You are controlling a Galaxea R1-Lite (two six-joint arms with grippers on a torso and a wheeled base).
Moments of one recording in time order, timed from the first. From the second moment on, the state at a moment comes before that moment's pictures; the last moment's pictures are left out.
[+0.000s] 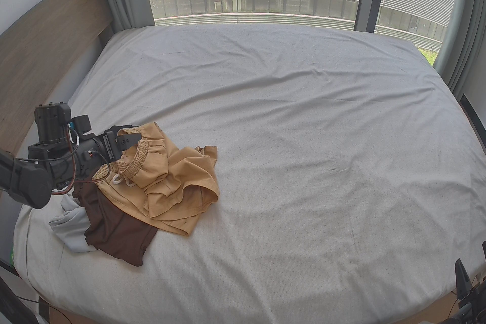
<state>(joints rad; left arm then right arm) -0.04 1.77 -0.78 -0.64 -0.21 -0.29 0.00 0.02 -0.02 0.00 -0.01 0.01</state>
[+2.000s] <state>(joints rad) -0.06 2.29 -1.21 -0.66 -0.21 -0.36 0.00 0.02 -0.02 0.00 -0.01 0.01</state>
